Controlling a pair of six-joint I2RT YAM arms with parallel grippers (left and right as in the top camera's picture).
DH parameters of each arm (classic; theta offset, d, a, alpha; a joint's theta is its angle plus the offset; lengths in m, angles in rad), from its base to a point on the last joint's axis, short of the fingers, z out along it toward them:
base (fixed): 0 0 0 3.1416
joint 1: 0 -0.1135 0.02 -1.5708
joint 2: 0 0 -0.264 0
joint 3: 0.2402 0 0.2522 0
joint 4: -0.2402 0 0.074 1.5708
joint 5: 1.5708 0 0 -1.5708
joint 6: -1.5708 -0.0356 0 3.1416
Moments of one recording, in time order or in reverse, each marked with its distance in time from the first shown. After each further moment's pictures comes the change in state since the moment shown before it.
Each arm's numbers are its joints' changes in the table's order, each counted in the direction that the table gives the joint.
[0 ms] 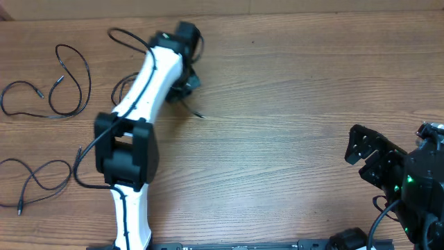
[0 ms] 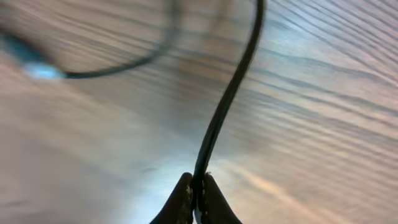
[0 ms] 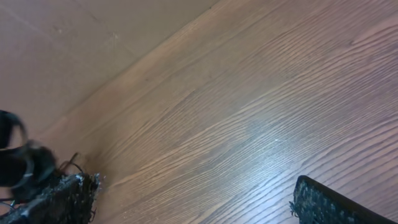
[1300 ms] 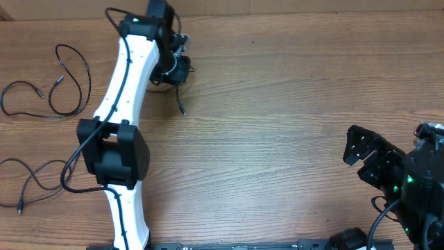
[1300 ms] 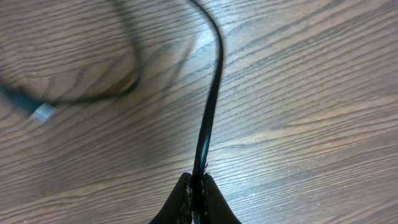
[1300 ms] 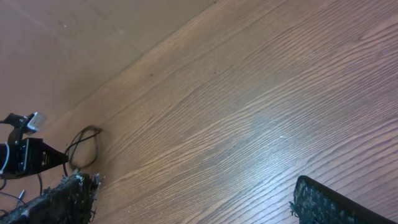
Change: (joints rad) left arm -0.073 0.006 0.129 -0.008 0.252 -0.789; right arm 0.000 0.000 0.000 0.002 -0.026 0.000
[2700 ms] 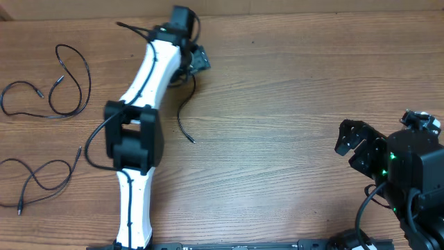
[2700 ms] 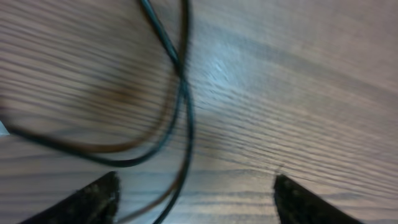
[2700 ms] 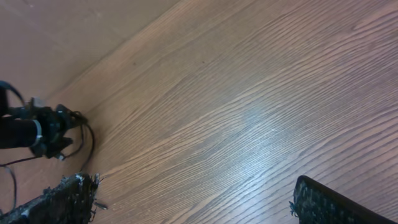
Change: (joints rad) left arm 0.067 -0.203 -0.001 0.357 -0.095 0.652; right arm 0.000 -0.092 0.000 -0.008 0.008 0.000
